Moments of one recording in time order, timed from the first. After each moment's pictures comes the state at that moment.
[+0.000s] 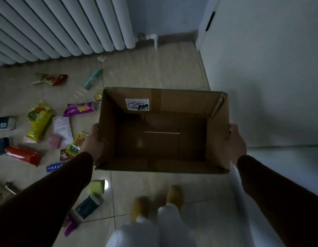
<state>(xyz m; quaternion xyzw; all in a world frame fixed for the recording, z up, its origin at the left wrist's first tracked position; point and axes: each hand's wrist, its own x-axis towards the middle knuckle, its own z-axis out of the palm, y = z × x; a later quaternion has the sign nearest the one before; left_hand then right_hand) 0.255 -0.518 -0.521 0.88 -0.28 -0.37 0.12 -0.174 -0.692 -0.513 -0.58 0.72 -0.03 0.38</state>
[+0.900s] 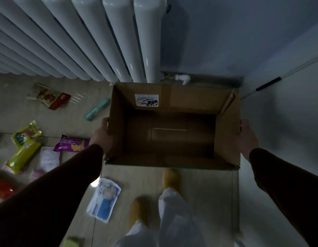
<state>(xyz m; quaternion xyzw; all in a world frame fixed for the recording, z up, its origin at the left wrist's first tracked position) 0.460 -0.867 -0.646 0.90 -0.19 -0.37 0.10 0.071 -1.142 -0.649 -0.64 0.66 0.05 0.39</state>
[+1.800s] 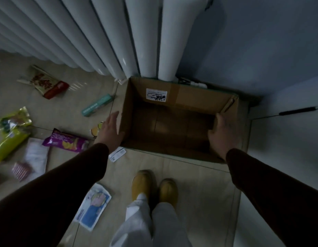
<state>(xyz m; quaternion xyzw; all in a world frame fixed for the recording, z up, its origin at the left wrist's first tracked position) 0.493 -0.899 -0.728 0.90 -0.24 -0.34 0.13 0.216 -1.164 -0.714 -0.79 0.54 0.11 0.28</state>
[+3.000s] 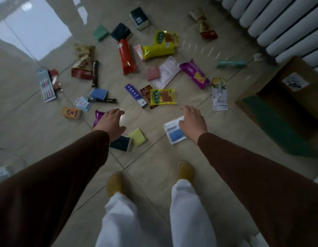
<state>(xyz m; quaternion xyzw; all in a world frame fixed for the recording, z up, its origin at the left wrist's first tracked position) 0.385 -0.213 -0.597 0.93 -0.03 -0.34 0.10 0.342 -0.509 -0.602 -0.93 0.11 0.27 0.21</state>
